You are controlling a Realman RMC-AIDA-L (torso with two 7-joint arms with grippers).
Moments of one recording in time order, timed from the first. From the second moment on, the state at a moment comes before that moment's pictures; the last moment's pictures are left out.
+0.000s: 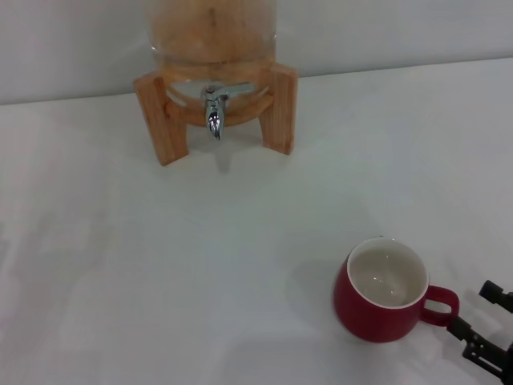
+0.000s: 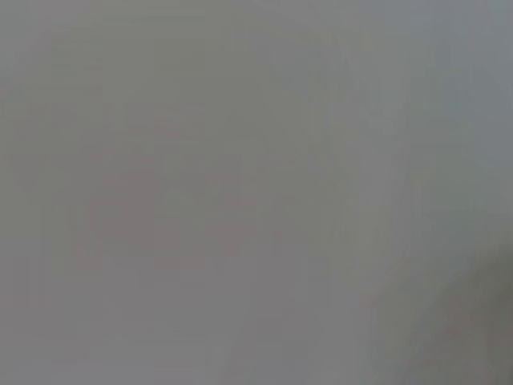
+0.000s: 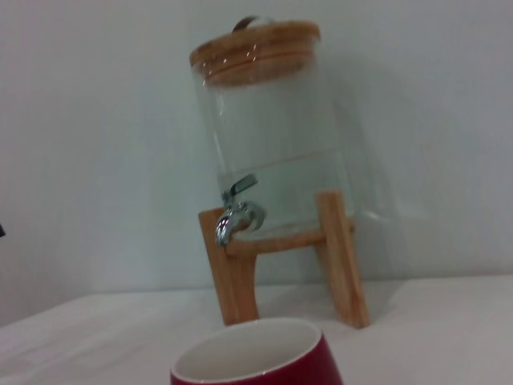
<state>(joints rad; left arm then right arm) -0.20 -2.09 1.38 0.19 0.17 1.44 -0.39 0.04 2.00 -2.28 0.06 0.15 -1.71 0.50</state>
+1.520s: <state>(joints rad) -0.20 -2.09 1.40 0.20 0.17 1.46 -0.39 0.09 2.01 -2.25 0.01 0.16 -1.57 0.45</state>
